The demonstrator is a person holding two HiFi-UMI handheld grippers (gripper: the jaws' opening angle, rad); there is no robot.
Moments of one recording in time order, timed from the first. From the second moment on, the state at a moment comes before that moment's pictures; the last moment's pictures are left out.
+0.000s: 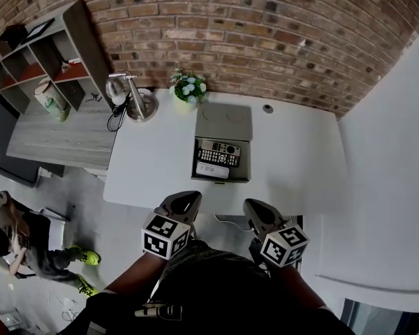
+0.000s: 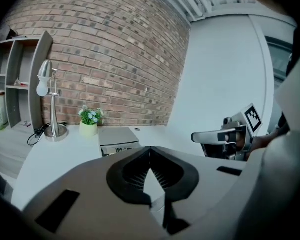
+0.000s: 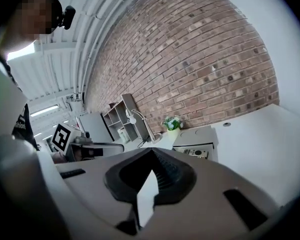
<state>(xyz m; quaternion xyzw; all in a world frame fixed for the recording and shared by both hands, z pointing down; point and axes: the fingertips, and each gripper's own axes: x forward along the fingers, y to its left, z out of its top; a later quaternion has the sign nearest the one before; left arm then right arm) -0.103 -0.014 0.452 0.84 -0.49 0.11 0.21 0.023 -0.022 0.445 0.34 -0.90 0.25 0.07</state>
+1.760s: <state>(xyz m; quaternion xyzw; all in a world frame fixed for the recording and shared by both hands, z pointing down) -0.085 0.138 0.439 0.81 -0.54 0.11 0.21 0.043 0.111 0.455 0.30 -0.92 0.21 0.10</state>
